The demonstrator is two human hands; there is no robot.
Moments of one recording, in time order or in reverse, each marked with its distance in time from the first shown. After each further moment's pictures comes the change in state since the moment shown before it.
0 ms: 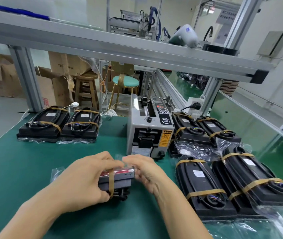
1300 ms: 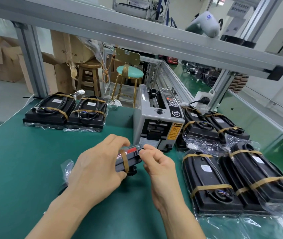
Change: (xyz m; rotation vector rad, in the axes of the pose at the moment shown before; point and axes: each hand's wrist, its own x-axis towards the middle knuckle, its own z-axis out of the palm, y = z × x) left_hand -0.005 0.010 0.024 0.068 0.422 -0.153; right_hand -0.052 0.007 0.021 0.211 0.200 -0.379
